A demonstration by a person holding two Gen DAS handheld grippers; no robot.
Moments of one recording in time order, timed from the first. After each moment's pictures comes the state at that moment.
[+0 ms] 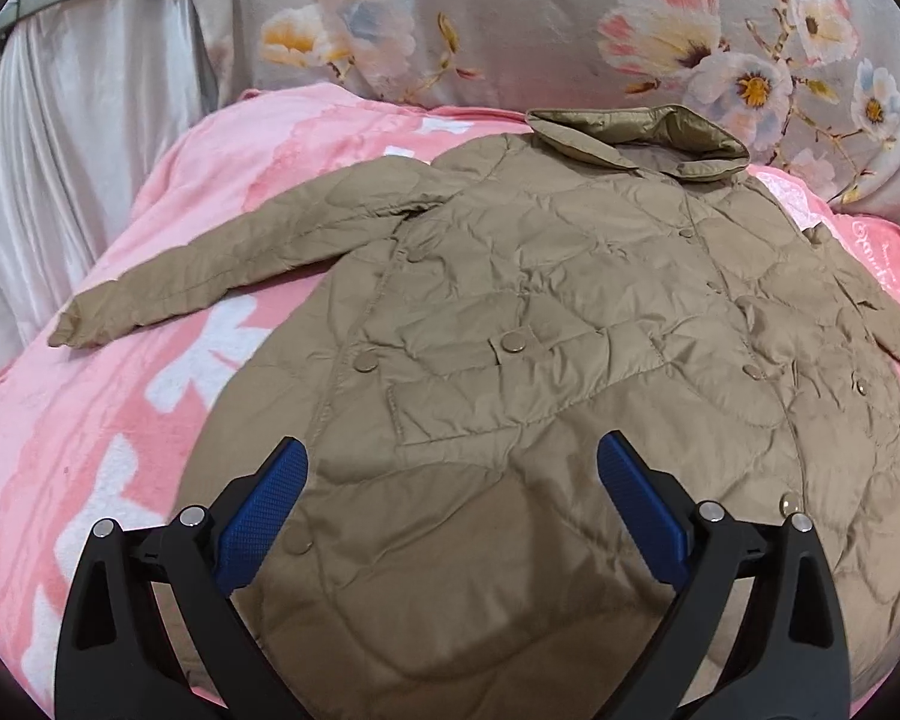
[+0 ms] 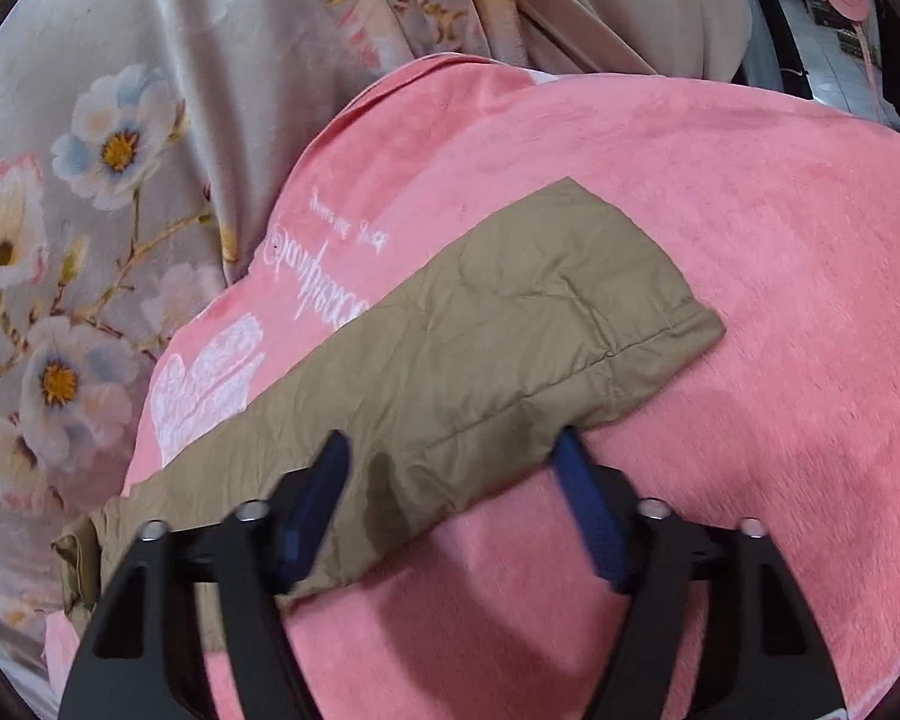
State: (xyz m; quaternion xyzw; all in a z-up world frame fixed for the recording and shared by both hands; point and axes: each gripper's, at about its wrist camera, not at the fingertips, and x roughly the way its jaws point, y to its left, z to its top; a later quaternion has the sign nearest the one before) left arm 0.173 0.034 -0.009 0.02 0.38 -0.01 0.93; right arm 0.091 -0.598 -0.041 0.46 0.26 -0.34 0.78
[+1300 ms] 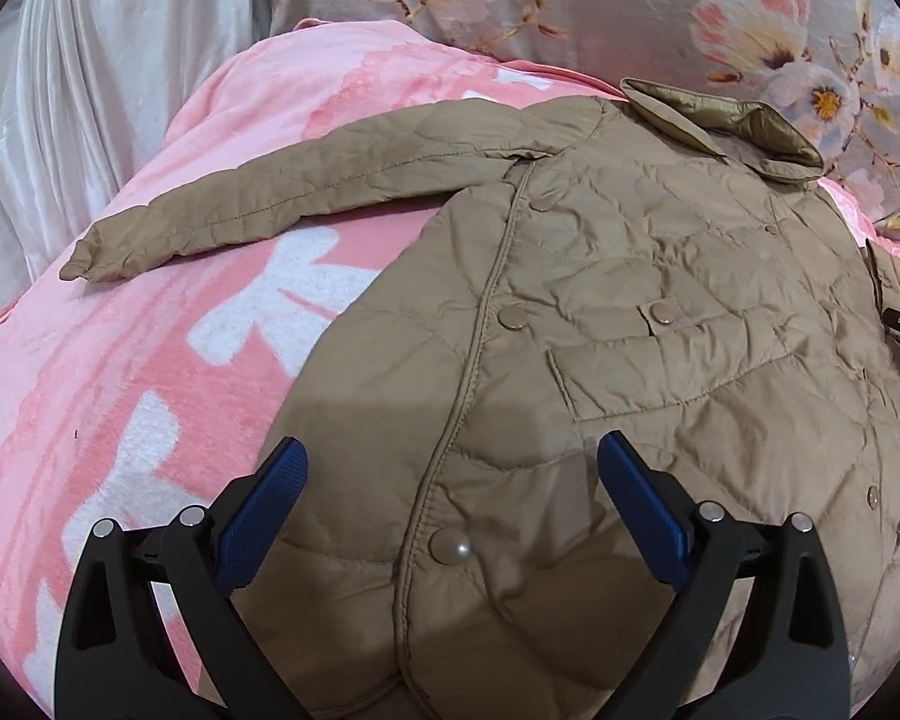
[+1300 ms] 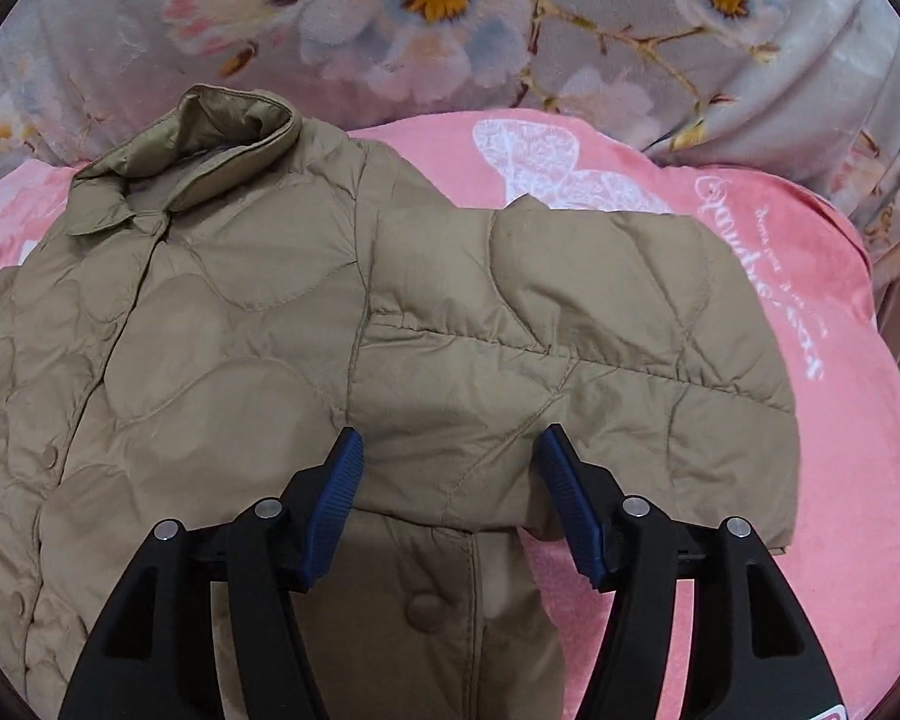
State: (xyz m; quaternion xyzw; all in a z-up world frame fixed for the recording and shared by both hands) left arm 0.185 0.102 -0.029 -0.02 0.42 0.03 0.91; right arm 0.274 -0.344 0.002 0.08 0.44 -0.14 0.88
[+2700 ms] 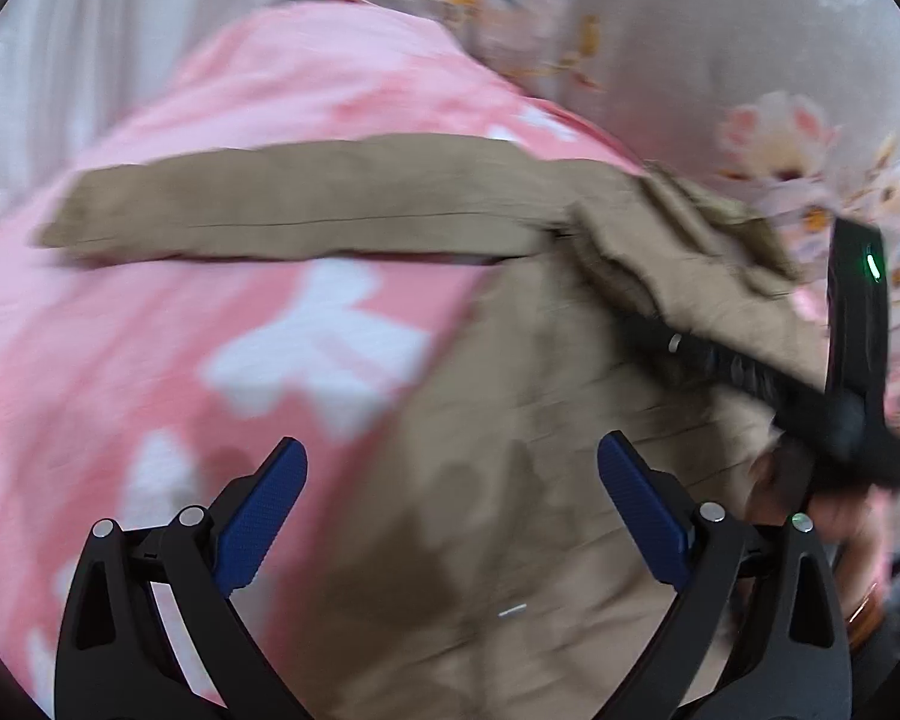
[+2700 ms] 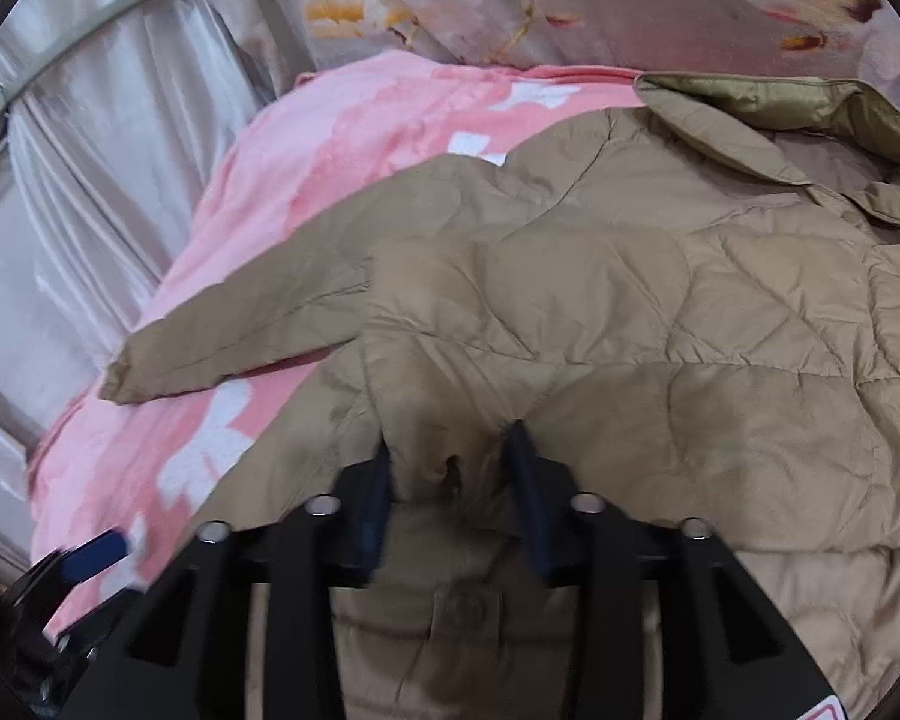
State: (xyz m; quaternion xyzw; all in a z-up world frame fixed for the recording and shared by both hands) left arm 0.217 0.168 0.000 -0.16 0.43 -0.05 0.89; right arm 0.305 -0.036 0.054 0.13 0.43 0.20 0.87
